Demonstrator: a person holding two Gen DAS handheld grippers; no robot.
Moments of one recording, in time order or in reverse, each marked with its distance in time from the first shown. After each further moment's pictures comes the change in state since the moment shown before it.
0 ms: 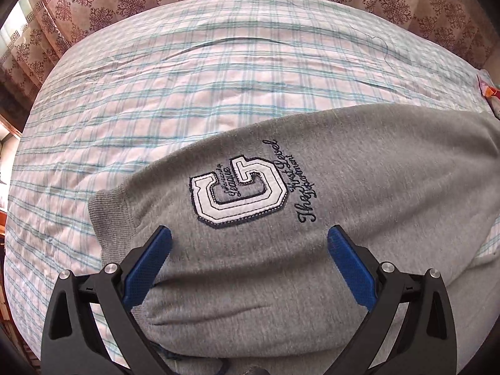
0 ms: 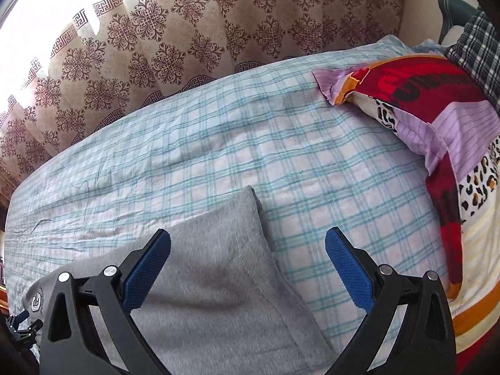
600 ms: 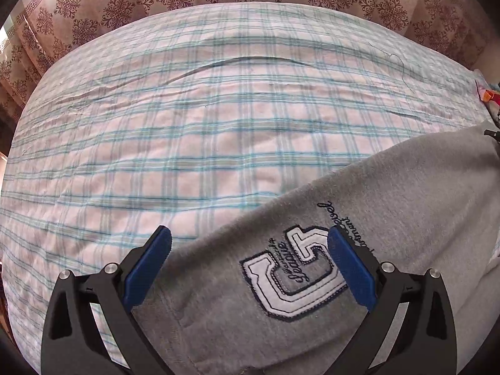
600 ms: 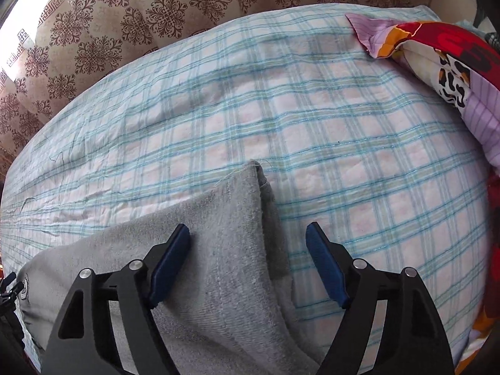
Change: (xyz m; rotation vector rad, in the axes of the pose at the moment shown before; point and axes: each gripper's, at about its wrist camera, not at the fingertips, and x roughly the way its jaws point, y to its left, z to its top) left arm 0.035 0.047 0.050 0.080 -0.039 -0.062; right arm 0.079 0.006 -0.004 -0.068 0.157 0.032
